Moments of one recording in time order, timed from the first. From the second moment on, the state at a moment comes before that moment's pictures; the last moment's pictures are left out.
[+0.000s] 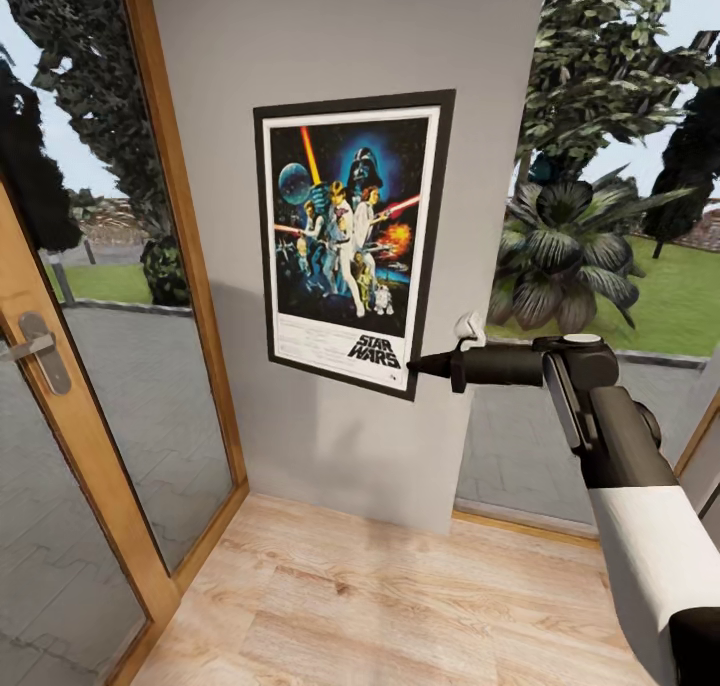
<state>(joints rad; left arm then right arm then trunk) 0.07 0.10 0.45 -0.90 -0.13 0.20 -0.66 -0.92 -0.16 0.05 -1.36 0.03 0.82 1.25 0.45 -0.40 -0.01</state>
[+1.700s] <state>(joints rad) 0.07 0.11 0.45 -0.90 -0.13 0.20 -0.72 -0.99 -0.15 0.06 -1.34 0.03 0.86 1.25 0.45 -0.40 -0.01</state>
